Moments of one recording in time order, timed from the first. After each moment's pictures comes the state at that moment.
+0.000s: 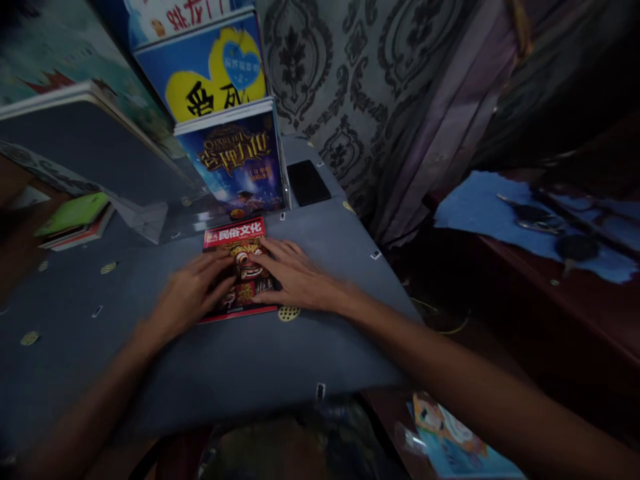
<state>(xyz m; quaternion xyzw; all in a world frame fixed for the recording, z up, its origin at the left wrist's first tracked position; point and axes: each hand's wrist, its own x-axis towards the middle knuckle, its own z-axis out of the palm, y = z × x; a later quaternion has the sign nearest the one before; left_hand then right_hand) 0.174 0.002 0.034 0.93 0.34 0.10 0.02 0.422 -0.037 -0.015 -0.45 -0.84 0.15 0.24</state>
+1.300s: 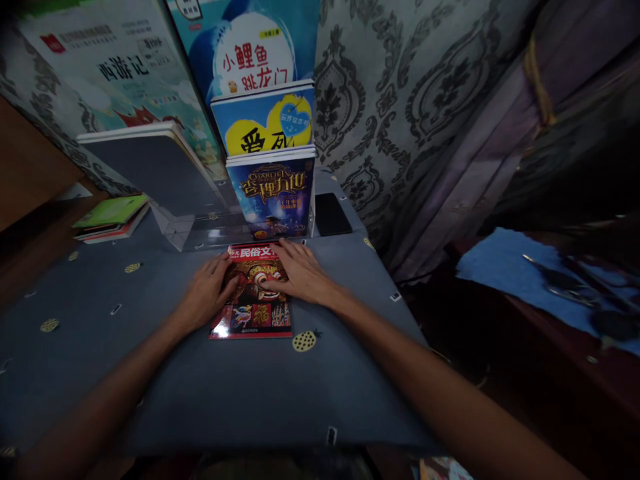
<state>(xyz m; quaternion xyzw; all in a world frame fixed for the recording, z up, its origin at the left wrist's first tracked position) 0.156 0.035 -0.006 0.87 0.47 0.15 0.02 0.413 0.027 -0.014 -0.54 -0.81 0.12 0.18</state>
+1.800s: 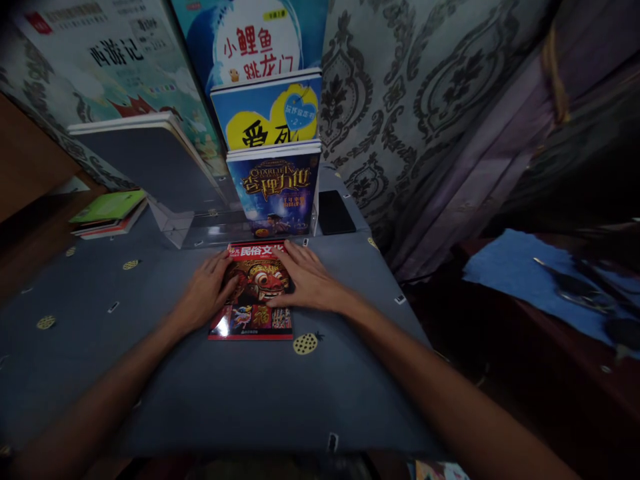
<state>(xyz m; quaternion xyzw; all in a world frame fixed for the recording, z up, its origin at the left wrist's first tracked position) 0.155 0.036 -0.008 0.86 0.47 0.17 0.05 0.425 0.016 -0.015 -0.51 -0.83 0.17 0.15</state>
